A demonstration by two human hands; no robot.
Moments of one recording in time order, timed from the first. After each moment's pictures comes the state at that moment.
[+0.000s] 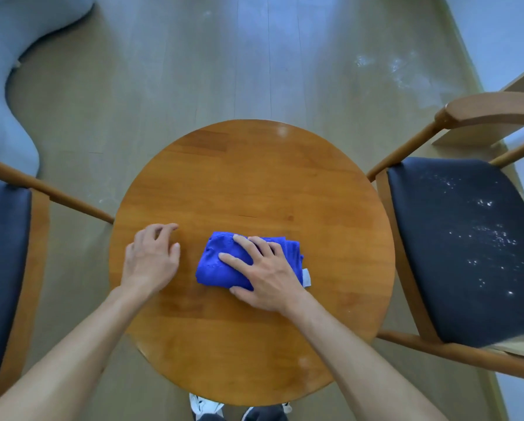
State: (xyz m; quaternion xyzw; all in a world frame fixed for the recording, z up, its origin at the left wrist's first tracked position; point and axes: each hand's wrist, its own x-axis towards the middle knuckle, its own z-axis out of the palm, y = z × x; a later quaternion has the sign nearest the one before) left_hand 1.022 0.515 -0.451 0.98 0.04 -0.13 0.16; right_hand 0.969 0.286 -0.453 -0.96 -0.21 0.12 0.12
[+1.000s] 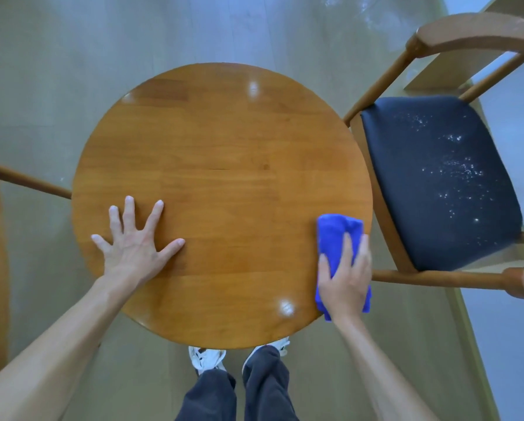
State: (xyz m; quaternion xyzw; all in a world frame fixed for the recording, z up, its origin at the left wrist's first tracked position) left_hand 0.973 0.510 -0.483 0.97 -0.02 -0.23 0.04; right_hand 0.816 0.190 -0.489 -0.94 0.30 -0.08 0.13
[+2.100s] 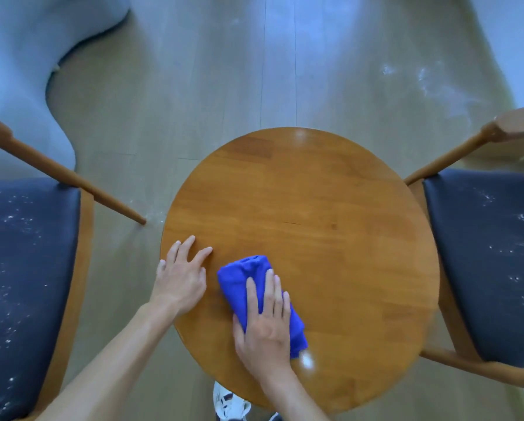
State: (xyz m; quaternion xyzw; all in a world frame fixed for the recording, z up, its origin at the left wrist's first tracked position) left_hand 0.990 0.567 -0.455 0.95 0.00 -0.28 0.13; right_hand 0.879 0.412 -0.492 -0.99 0.01 0.02 0.14
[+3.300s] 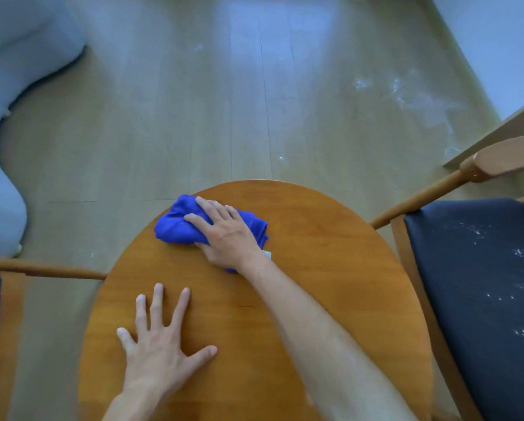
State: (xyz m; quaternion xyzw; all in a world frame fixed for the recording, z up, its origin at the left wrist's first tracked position) left_hand 1.061 0.473 -0.480 0.96 0.01 -0.29 -0.01; right_hand 1.213 0.310 -0.494 -0.96 -0.21 0.05 0.16
